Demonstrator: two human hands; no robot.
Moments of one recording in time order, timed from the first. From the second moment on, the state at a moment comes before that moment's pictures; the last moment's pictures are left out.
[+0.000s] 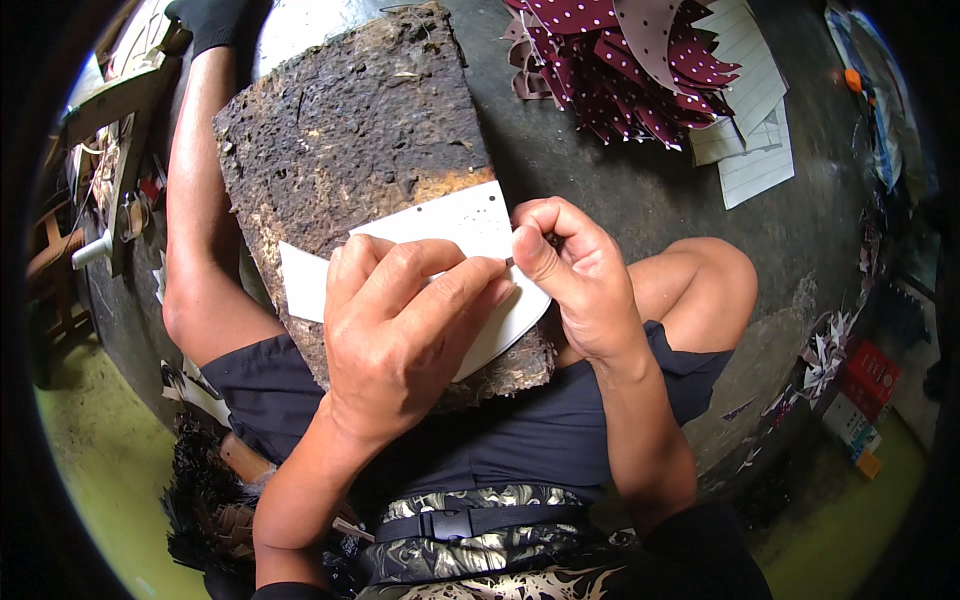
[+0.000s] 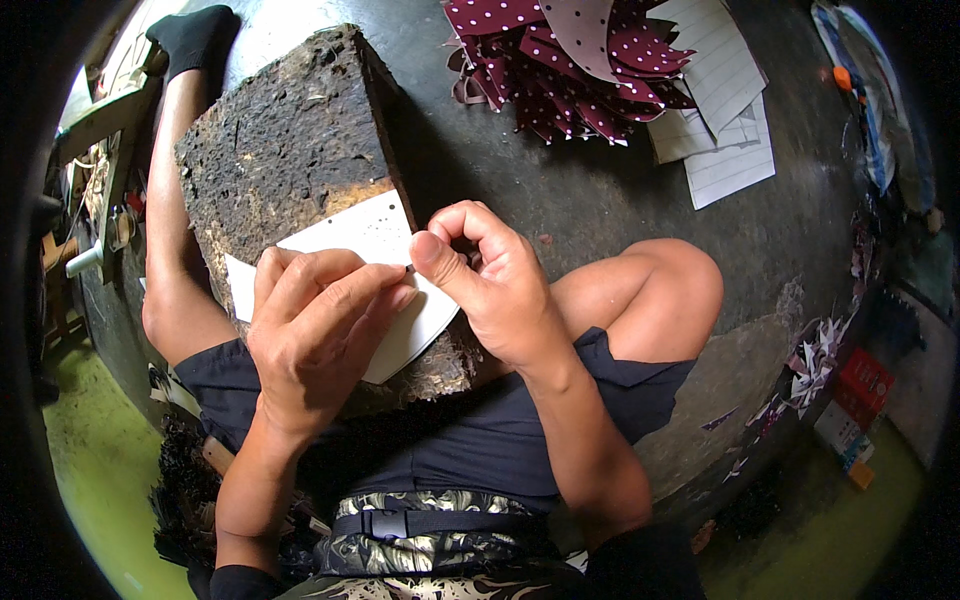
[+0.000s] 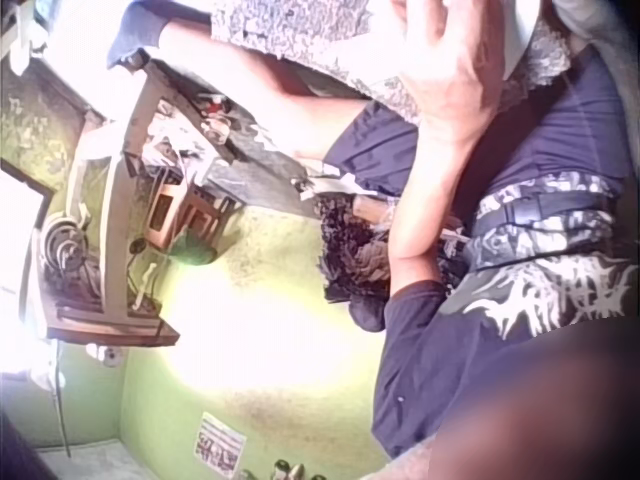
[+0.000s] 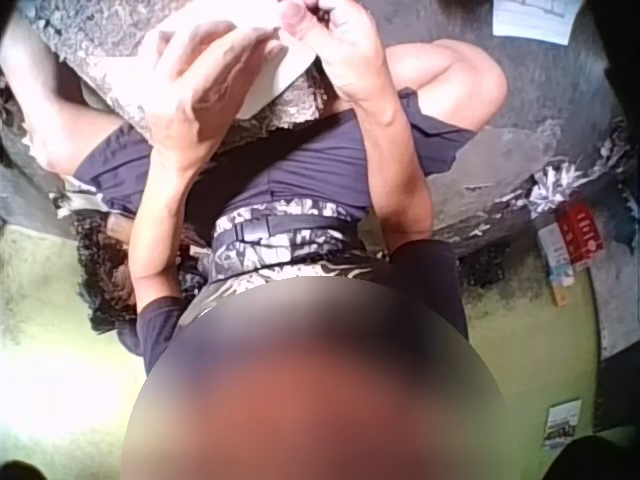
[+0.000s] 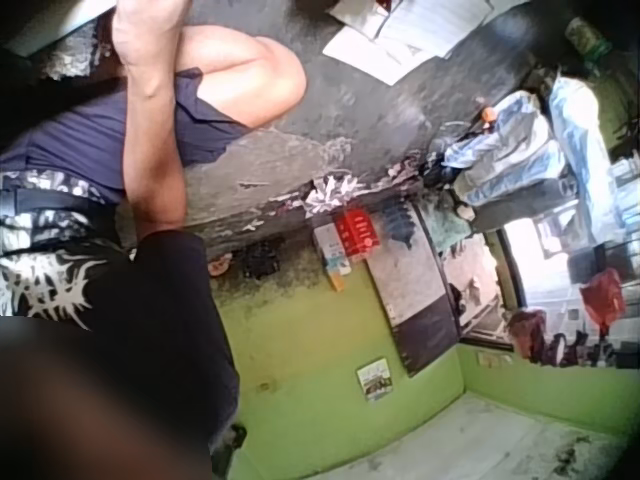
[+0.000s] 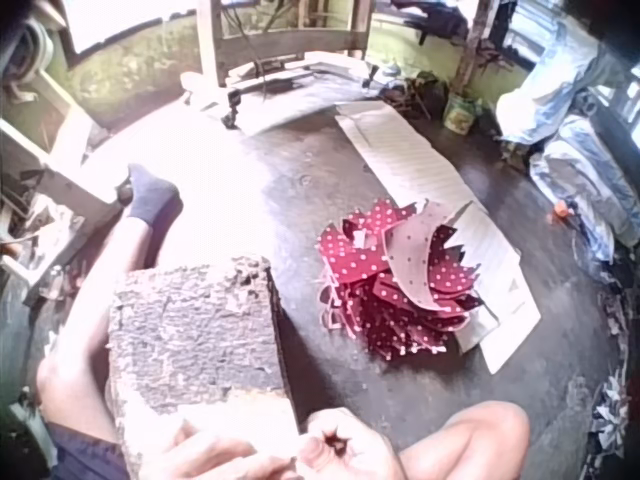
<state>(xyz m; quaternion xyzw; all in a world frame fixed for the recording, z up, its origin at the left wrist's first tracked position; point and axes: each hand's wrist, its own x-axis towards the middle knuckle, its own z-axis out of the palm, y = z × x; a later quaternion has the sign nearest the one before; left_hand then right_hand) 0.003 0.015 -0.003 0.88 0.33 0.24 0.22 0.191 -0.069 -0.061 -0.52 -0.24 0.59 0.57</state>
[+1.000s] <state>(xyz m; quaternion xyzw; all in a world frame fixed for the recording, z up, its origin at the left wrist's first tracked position) 0.000 0.025 -0.001 0.90 0.30 0.22 0.22 0.201 -0.068 -0.093 -0.67 -0.27 0.50 0.48</state>
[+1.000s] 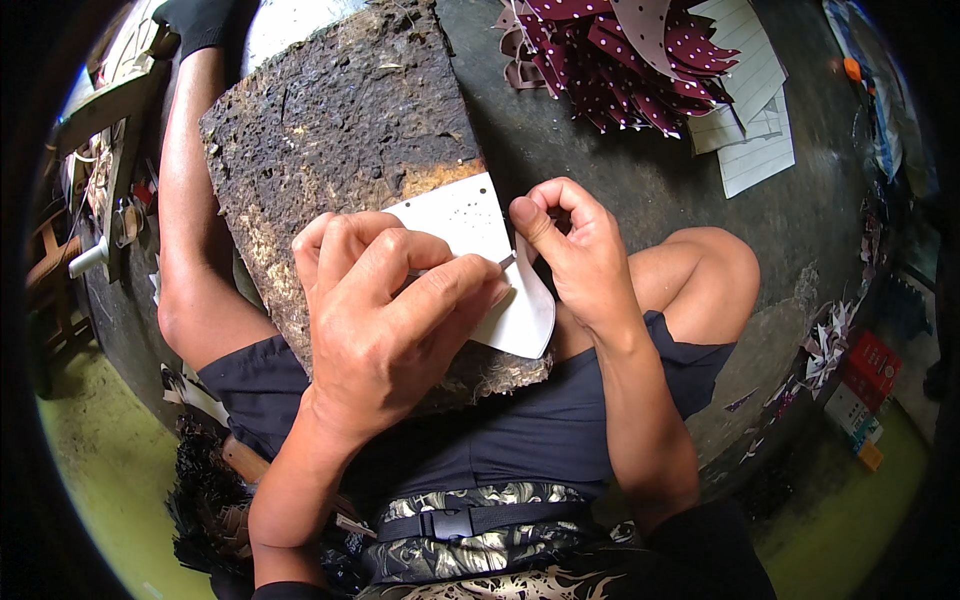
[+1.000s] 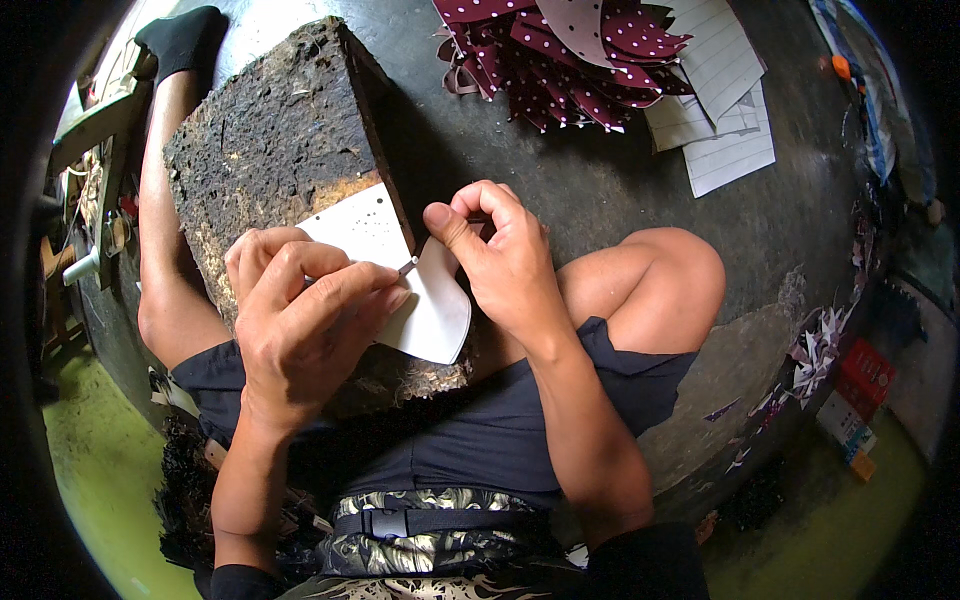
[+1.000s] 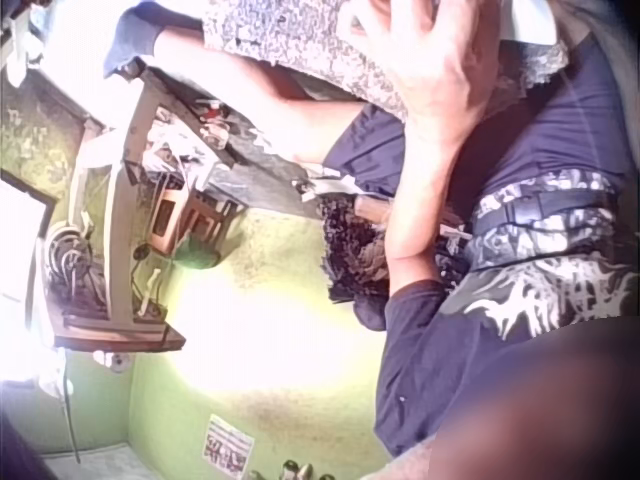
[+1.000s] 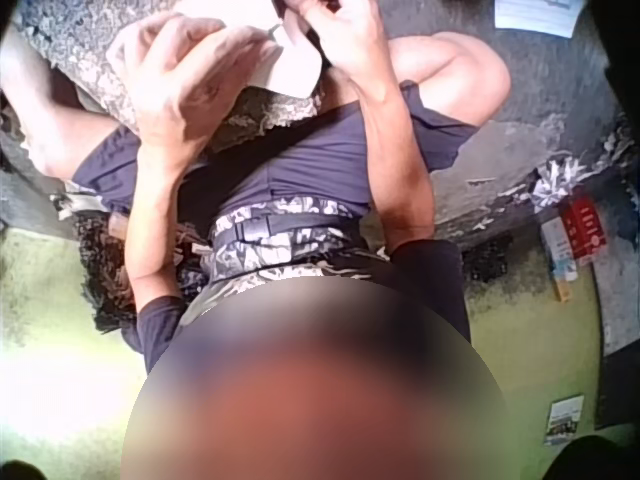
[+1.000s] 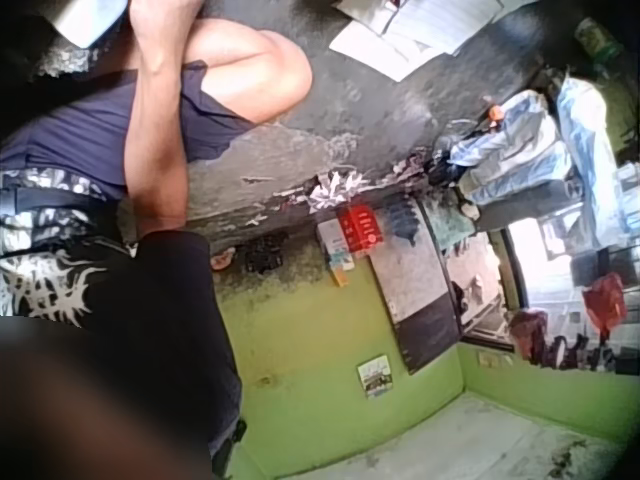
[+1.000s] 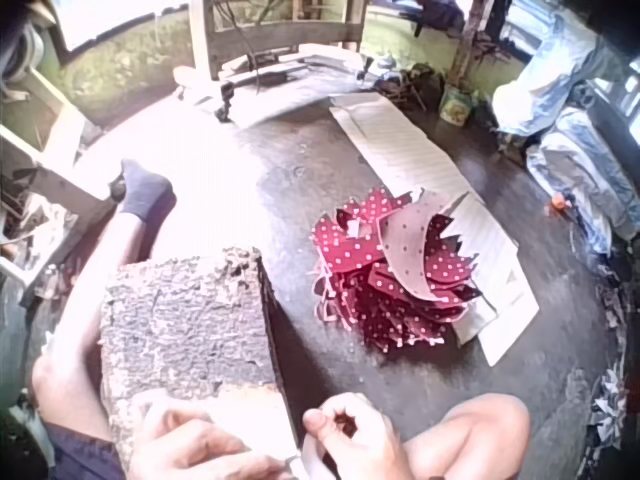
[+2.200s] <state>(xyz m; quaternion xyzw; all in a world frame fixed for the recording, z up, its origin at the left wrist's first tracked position) 0.003 0.013 -0.007 0.89 0.31 0.26 0.22 0.160 -0.068 -0.028 -0.51 -0.05 0.47 0.72</state>
